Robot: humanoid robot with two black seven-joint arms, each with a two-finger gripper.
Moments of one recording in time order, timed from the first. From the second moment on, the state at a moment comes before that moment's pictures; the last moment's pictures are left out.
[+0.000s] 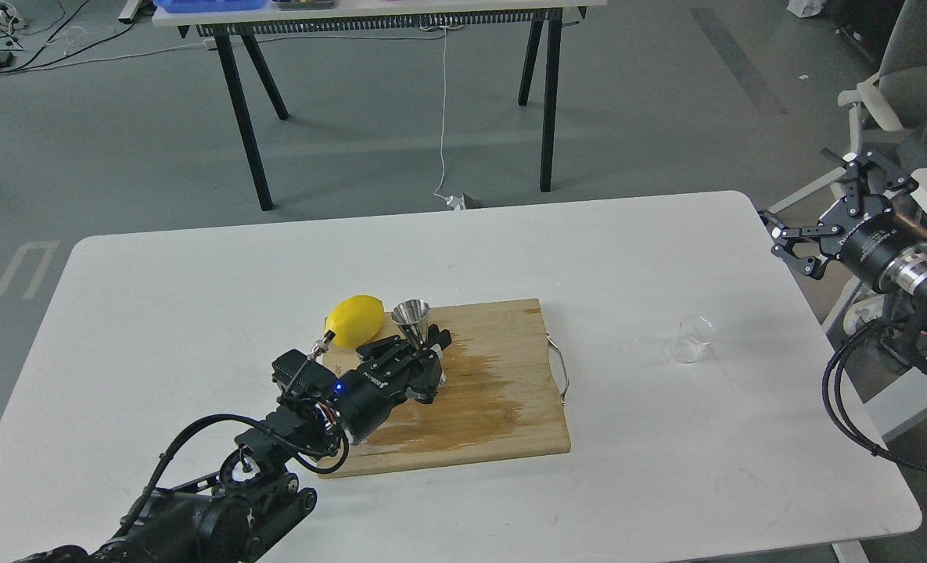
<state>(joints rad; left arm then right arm) -0.50 -0.04 -0.47 -0.55 1.91 0.49 -0.49 0.46 -0.64 1.03 0.77 0.11 0.49 -0.10</state>
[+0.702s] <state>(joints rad) -0.50 -0.04 -0.46 -0.56 1.91 0.49 -0.49 0.46 -0.64 1.04 0.77 0.11 0.49 -0.10</state>
